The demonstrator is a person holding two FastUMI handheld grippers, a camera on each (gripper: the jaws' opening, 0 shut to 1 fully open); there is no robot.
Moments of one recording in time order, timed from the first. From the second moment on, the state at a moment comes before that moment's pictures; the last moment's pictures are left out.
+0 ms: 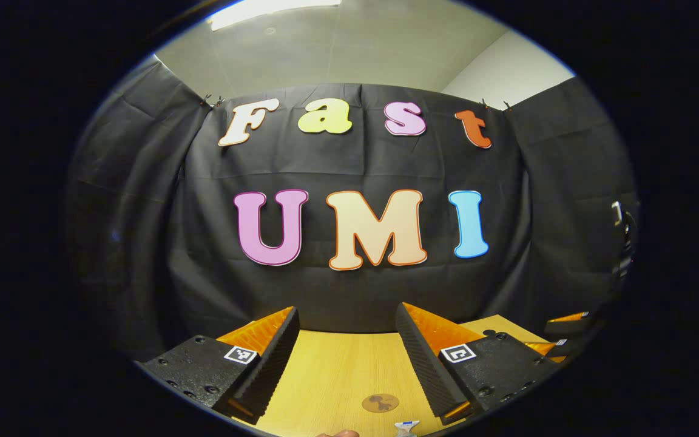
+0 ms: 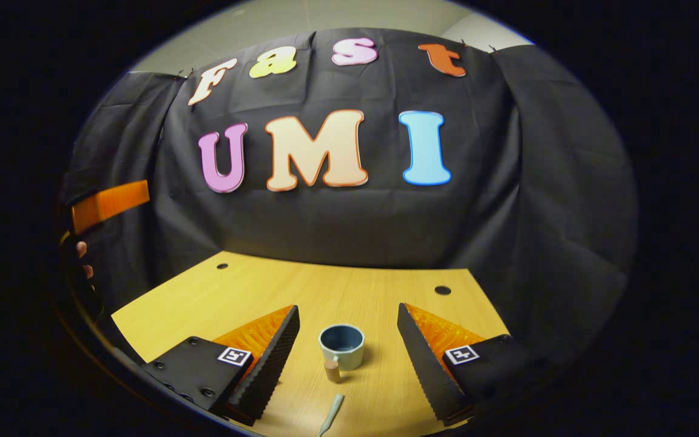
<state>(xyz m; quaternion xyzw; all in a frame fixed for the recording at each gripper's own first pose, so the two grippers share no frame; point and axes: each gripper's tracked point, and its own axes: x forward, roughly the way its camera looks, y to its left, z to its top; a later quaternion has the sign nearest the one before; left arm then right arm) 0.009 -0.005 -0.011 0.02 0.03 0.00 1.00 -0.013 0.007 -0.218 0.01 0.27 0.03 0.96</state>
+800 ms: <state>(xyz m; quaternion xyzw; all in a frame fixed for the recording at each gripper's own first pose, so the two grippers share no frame) -0.007 0.027 -0.033 0.03 0.06 0.04 1.00 -0.081 0.022 -0.385 0.01 0.51 0.04 0.86</state>
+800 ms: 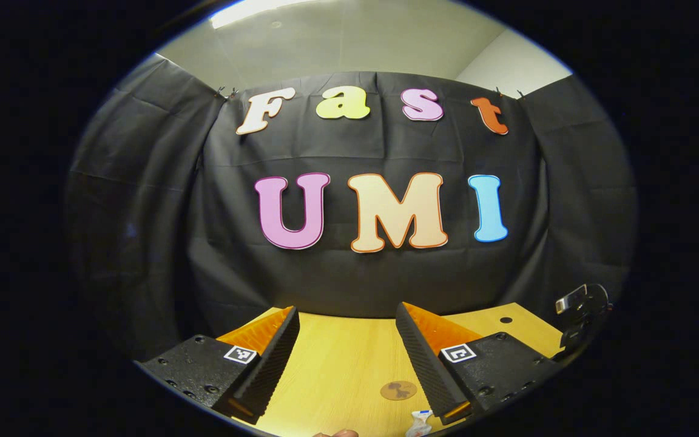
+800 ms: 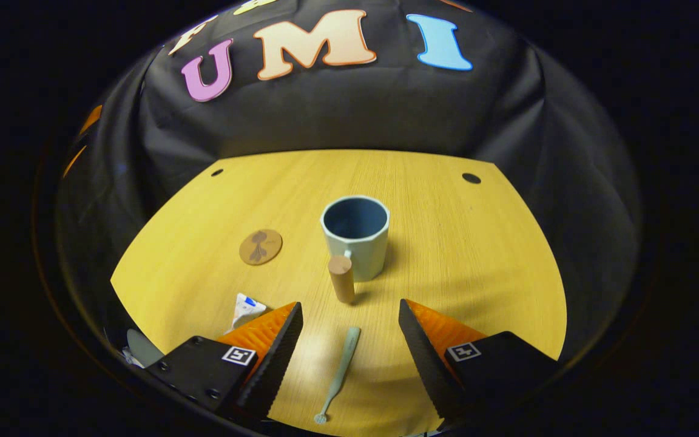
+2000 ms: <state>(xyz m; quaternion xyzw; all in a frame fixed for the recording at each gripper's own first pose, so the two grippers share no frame) -0.013 0.050 -0.070 0.03 0.11 0.07 0.99 -0.135 0.014 -0.455 -0.05 0.69 0.06 0.72</state>
